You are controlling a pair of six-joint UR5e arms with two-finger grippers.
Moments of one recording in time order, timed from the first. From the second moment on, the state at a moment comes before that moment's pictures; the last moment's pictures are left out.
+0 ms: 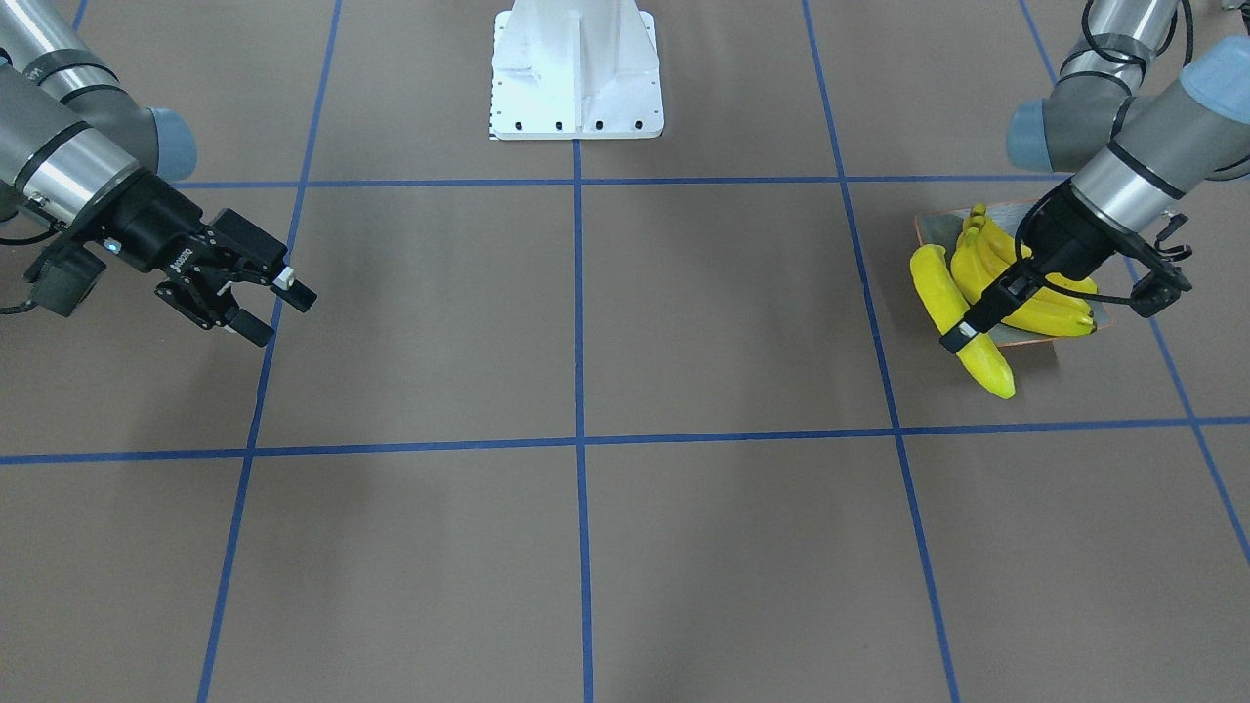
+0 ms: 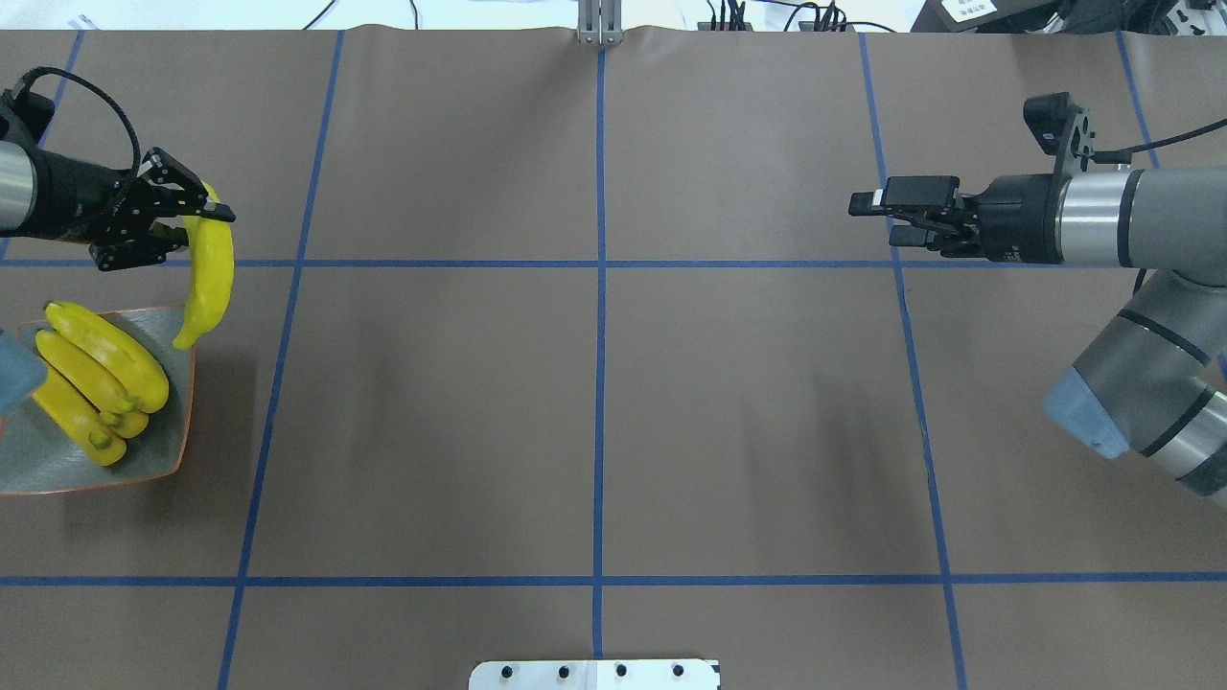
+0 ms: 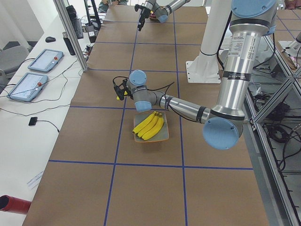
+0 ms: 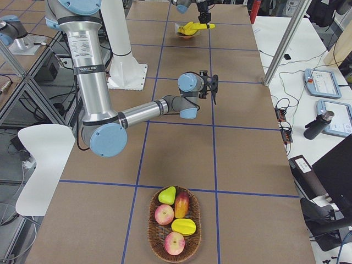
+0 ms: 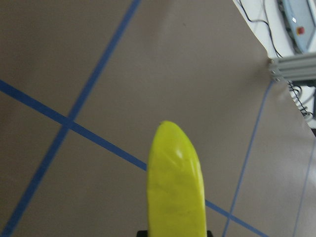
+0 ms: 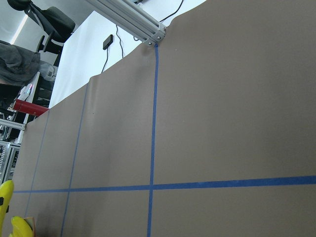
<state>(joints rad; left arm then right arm) -1.01 -1.72 -1.68 -2.44 -2.18 -1.79 0.89 -1.39 1.65 -0.27 2.05 1.53</state>
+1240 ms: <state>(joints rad) -0.89 -1.86 -1.80 -1.33 -1.93 -1.48 0.91 -1.42 1.61 -0.28 2.01 1.53</state>
